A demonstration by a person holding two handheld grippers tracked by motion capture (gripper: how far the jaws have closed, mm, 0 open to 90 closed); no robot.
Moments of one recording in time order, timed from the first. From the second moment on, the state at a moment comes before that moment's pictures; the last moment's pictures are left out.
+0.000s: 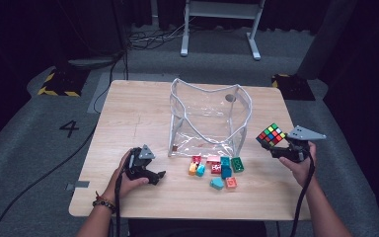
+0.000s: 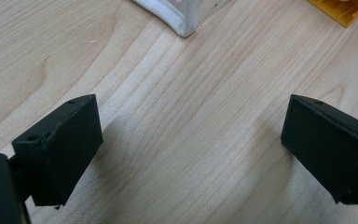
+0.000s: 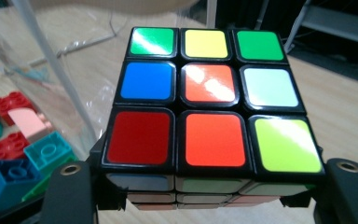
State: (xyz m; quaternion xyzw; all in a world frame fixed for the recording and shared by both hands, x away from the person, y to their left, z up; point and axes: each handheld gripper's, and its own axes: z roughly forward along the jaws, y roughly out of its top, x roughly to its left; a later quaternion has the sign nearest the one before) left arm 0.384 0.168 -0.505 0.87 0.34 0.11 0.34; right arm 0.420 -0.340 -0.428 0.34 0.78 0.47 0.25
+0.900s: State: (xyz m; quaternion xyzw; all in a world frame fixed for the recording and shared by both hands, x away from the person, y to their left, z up) left arm 0.384 0.168 -0.504 0.87 0.34 0.11 0.33; right arm 0.432 -0.327 -0.333 0.29 0.77 0.49 0.29
